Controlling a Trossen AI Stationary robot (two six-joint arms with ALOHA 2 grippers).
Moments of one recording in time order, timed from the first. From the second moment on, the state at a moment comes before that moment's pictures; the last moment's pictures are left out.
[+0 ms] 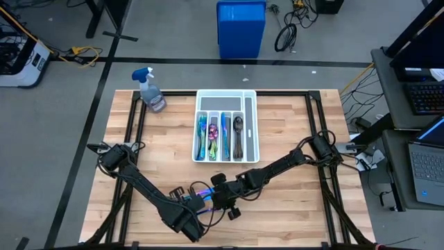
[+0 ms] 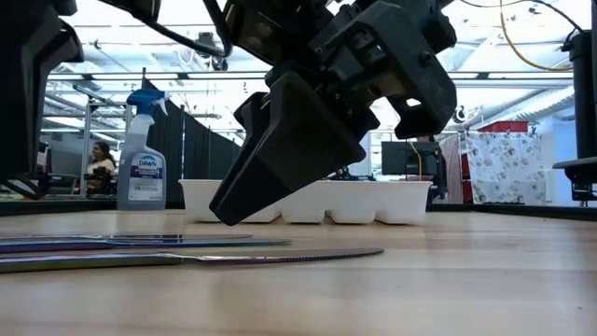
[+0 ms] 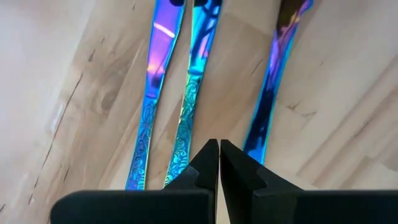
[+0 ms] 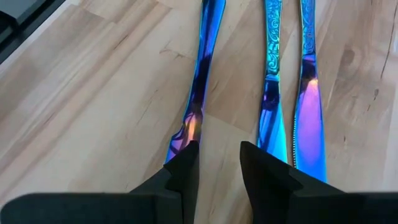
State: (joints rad) left arm -0.69 2.02 1.53 -1.09 -0.20 -1.19; right arm 0.35 2.13 1.39 -0.08 -0.04 -0.09
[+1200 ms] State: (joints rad) left arm -0.71 2.01 1.30 -0.94 -0.21 -1.20; right arm 0.38 2.13 1.39 -0.13 -0.05 -0.12
